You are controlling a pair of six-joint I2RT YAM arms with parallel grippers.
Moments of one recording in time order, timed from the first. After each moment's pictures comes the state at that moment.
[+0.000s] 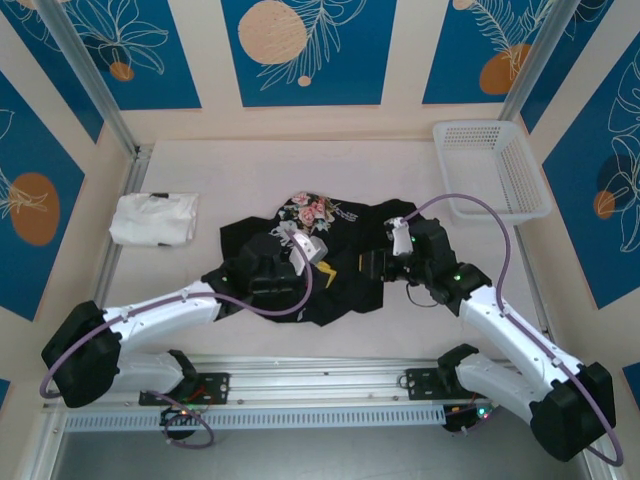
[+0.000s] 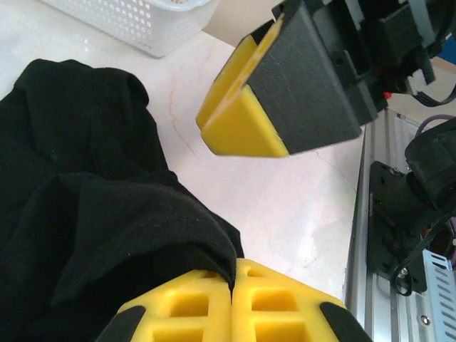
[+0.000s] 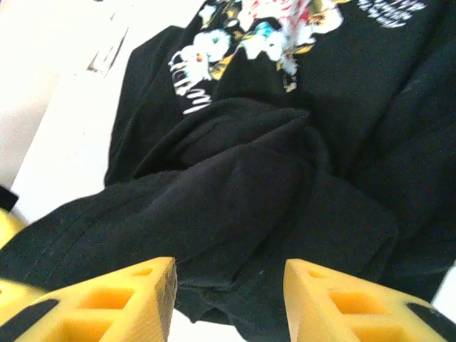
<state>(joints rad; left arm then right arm) -0.86 1.26 0.69 0.17 0.41 -0.13 0.47 0.94 0.67 -0.41 -0.37 0.43</state>
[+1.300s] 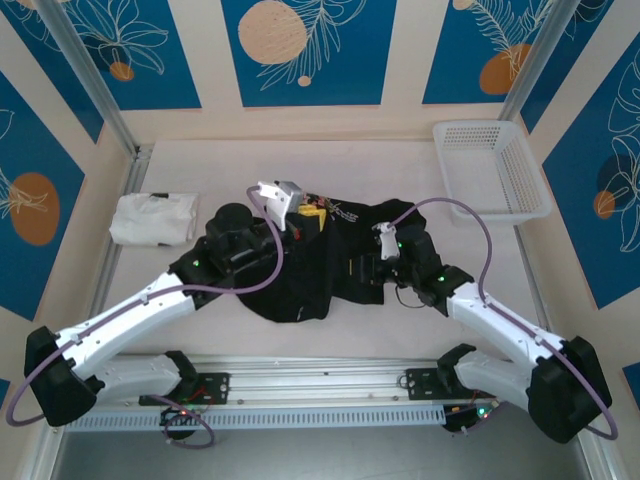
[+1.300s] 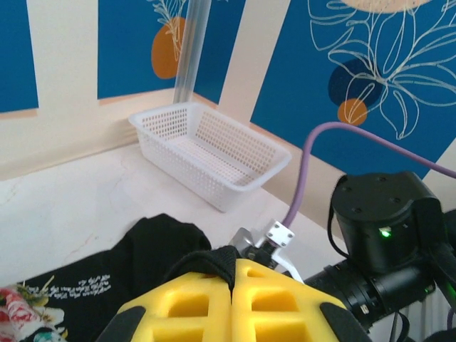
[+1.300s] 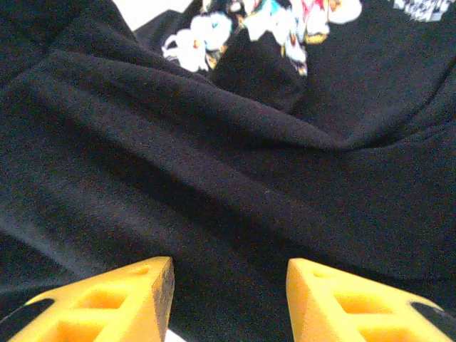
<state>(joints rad) -0.84 1.13 0.99 0.06 0.14 -0.25 0.52 1.01 0.59 -0.23 -0.30 0.41</state>
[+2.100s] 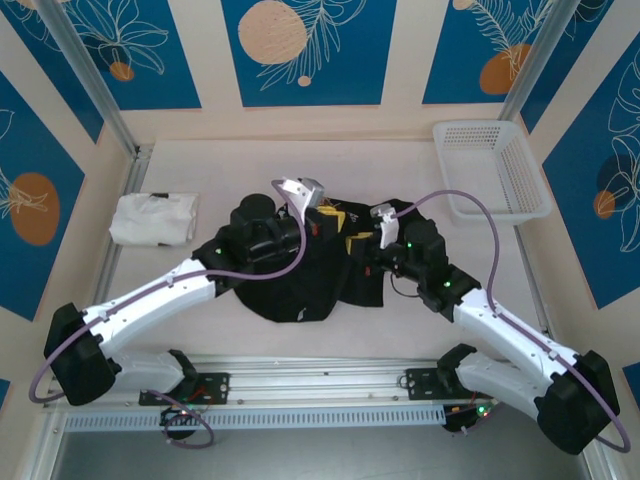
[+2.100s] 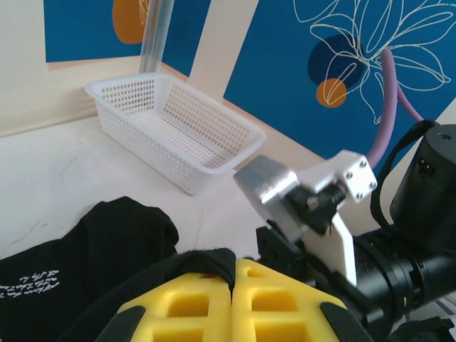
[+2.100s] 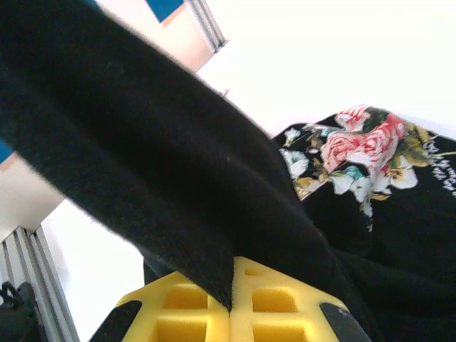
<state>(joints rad) -0.85 1.26 1.03 0.09 0.24 -0.31 0.55 0.94 0.61 0.02 -0.31 0.36</state>
